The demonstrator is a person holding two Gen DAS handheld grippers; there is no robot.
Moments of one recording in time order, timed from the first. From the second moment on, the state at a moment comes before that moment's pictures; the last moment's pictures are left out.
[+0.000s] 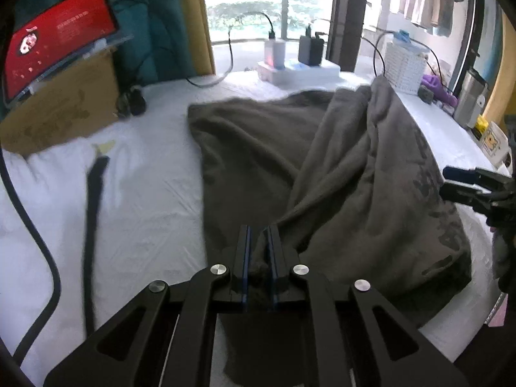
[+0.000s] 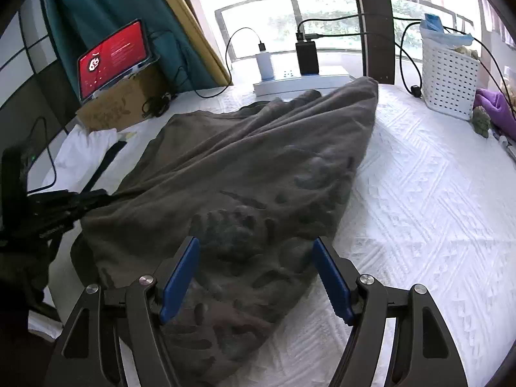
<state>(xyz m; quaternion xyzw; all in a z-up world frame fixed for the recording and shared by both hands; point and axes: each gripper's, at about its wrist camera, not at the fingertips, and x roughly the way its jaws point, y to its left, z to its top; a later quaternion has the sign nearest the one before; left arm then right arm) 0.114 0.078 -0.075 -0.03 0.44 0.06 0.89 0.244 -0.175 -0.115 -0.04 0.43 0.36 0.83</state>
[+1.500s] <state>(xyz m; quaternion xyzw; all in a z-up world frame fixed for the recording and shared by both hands) 0.206 0.122 -0.084 -0.02 0.45 0.02 0.89 0.270 -0.149 -0.119 -0.08 0.43 0.33 0.84</state>
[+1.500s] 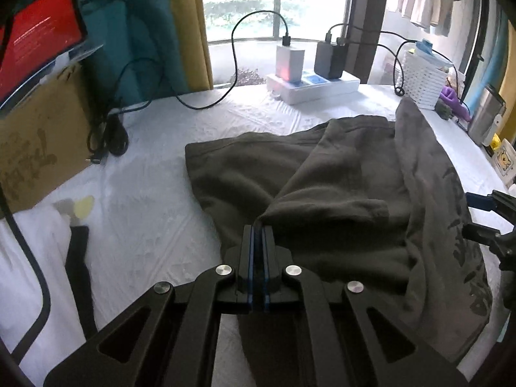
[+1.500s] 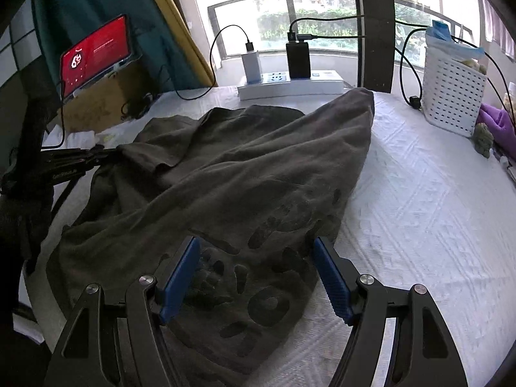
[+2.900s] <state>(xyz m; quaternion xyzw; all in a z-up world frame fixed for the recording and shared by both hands) 0.250 0.179 -0.068 -0.06 0.42 0.07 0.90 0.303 -0.133 -0.121 -0.08 0.43 0.31 0.85</state>
